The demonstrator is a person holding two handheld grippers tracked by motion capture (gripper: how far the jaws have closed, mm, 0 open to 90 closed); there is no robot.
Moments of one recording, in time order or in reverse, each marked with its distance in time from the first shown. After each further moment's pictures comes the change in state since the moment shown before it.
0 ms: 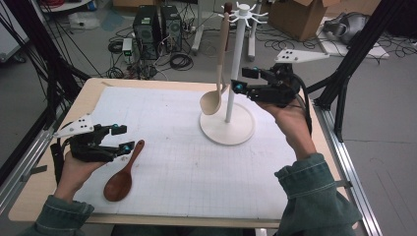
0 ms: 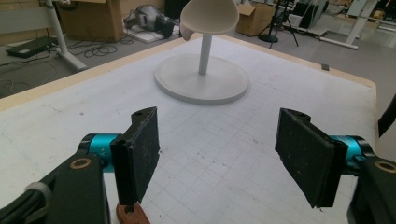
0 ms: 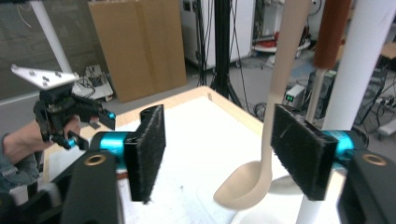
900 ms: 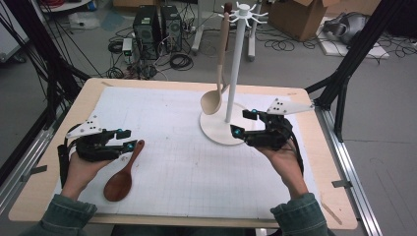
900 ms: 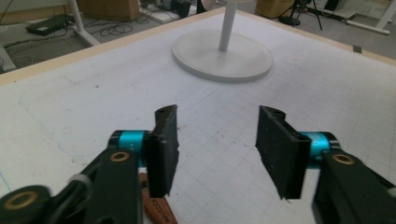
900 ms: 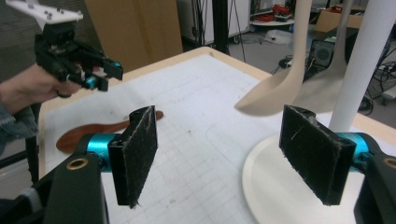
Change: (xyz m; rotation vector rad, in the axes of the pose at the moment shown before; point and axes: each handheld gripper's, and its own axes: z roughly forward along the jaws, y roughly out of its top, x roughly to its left) left arm 0.009 -0.016 0.013 0.093 0.073 -0.014; right arm 0.021 -0.103 -0.002 0.060 -0.023 0.036
